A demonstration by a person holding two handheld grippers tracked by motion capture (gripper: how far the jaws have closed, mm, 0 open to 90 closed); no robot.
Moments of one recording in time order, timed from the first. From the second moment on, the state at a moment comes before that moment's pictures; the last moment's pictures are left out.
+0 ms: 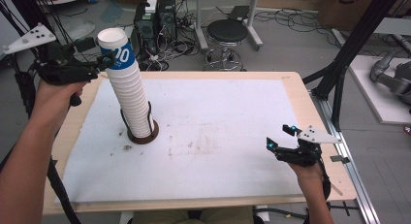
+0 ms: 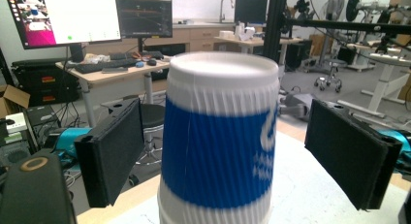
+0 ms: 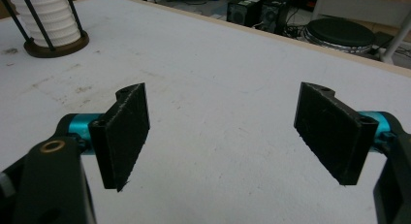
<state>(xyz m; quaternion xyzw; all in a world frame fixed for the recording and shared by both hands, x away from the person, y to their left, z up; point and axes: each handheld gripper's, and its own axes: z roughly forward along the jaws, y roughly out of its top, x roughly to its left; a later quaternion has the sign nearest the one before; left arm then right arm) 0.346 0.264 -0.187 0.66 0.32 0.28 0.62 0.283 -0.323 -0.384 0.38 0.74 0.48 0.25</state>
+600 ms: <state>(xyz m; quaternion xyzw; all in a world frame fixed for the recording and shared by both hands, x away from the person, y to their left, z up) 0.368 0.247 -0.183 0.67 0.34 0.27 0.60 0.283 -0.325 -0.383 0.38 0.74 0.49 0.25</state>
